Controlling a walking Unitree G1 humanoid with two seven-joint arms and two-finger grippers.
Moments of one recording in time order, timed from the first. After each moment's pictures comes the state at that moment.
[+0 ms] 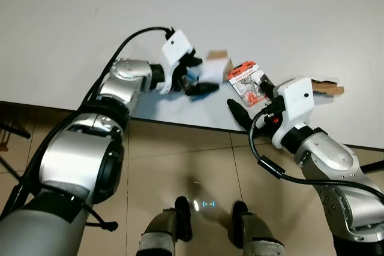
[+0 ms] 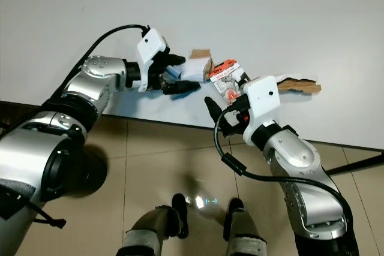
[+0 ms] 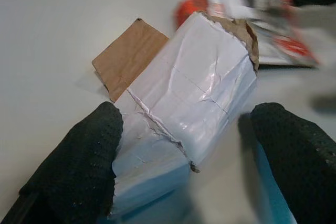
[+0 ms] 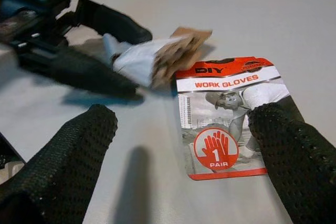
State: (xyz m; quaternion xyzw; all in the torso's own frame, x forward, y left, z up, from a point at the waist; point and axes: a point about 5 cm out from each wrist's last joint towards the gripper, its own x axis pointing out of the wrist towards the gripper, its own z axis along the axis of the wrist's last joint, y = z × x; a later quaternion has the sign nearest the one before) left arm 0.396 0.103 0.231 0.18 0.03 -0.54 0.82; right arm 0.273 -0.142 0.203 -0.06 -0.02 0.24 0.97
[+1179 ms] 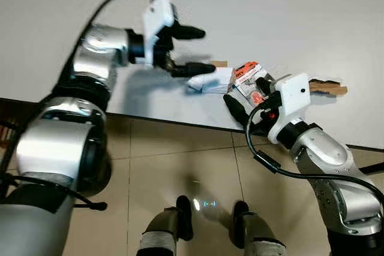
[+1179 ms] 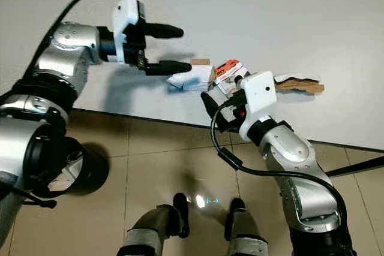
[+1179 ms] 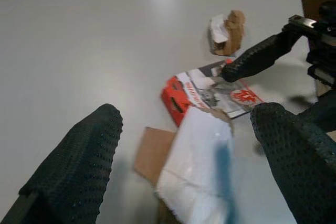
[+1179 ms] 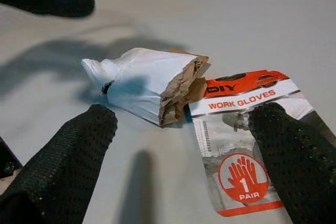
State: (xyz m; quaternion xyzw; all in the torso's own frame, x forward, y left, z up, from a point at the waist) left arm 0.389 0.116 0.288 0.21 -0.07 -0.61 0.76; right arm 0.279 -0.137 0.206 -0.05 -0.03 0.25 0.97
